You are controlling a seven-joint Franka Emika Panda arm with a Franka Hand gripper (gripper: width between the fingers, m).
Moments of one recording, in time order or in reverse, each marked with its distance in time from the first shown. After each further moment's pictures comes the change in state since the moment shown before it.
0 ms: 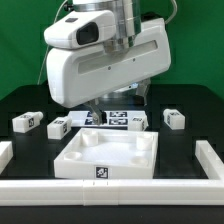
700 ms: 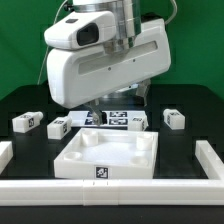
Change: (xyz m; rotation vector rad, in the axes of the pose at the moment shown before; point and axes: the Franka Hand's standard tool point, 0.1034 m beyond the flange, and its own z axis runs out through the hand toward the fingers) arm -0.002 -0.007 0.001 -0.030 0.024 -0.063
